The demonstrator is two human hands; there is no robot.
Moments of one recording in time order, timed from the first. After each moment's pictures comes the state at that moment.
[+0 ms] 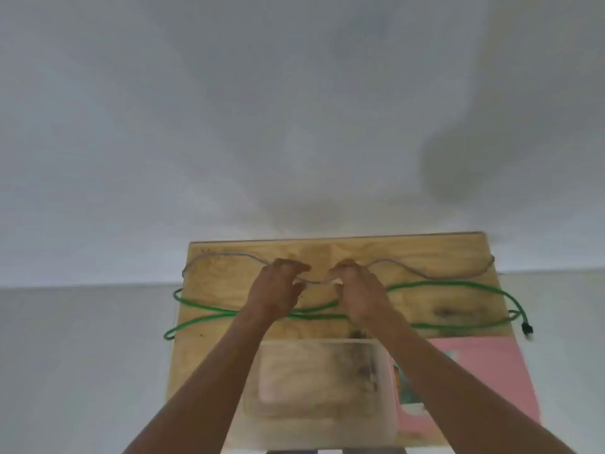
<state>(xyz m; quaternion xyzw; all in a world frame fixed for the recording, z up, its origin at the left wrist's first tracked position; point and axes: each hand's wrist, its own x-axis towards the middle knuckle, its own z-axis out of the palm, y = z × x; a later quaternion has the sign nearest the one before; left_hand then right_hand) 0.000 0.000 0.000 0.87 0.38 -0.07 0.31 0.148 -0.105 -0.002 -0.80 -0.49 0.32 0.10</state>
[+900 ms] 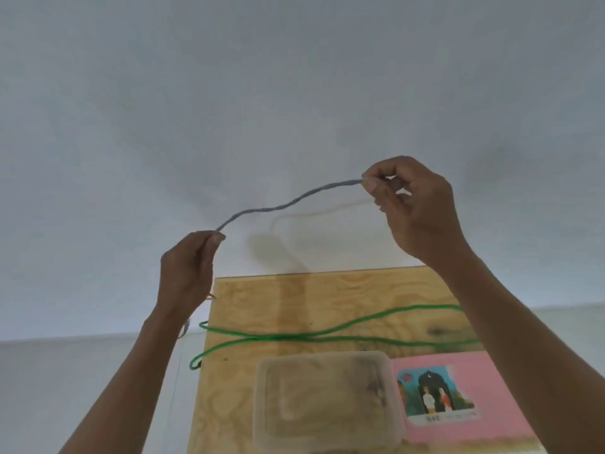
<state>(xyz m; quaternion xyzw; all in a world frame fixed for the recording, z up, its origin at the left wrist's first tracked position) -0.118 0.052 0.171 0.78 0.45 0.34 0.27 0.164 -0.096 0.259 -0.68 -0.50 0.07 0.53</state>
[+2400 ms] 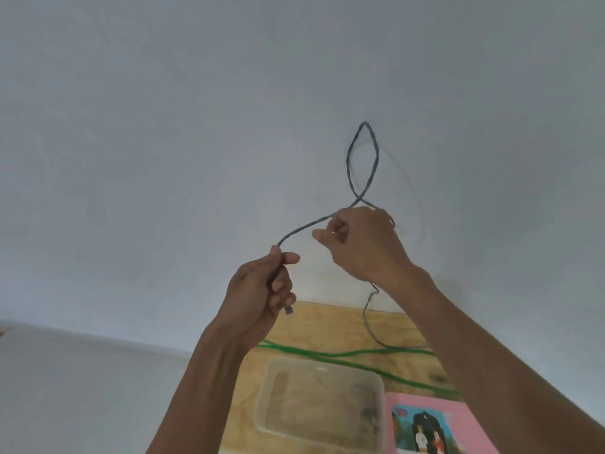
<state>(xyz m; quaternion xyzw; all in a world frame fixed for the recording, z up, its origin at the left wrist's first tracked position) -0.097 -0.146 0.300 0.45 0.33 0.40 0.73 0.092 -0.160 0.330 -0.72 -0.61 0.07 0.33</state>
